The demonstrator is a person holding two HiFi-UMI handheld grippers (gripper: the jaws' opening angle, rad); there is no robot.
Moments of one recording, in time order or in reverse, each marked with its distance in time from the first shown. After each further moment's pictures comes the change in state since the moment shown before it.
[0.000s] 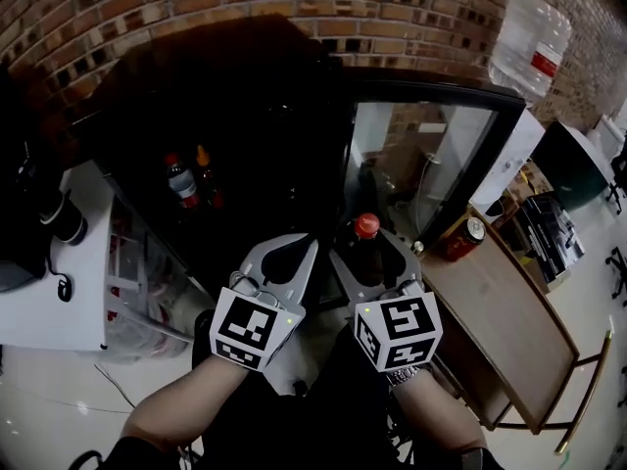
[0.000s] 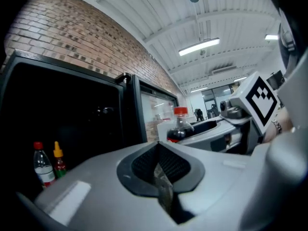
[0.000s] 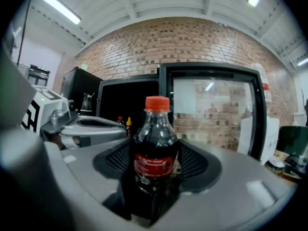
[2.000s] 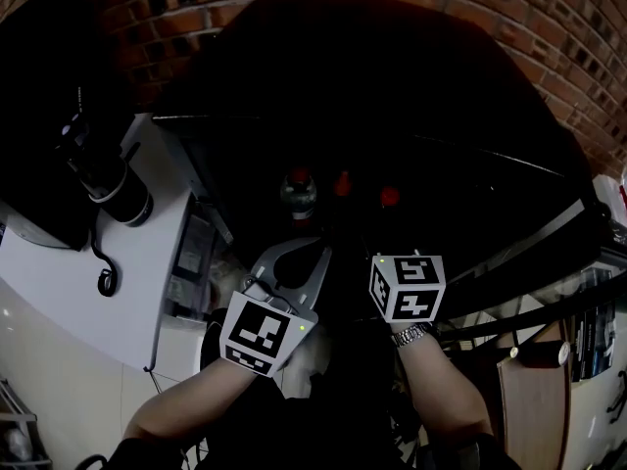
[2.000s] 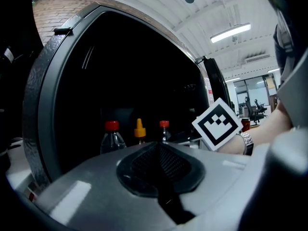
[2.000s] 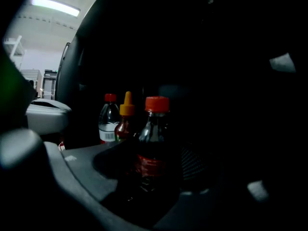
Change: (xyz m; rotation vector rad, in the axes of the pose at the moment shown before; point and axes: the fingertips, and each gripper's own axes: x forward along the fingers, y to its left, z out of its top) left arm -0.056 0.228 -0.089 -0.108 0.121 0.320; right arm 0.298 0.105 -0.028 -0.036 0.135 0.230
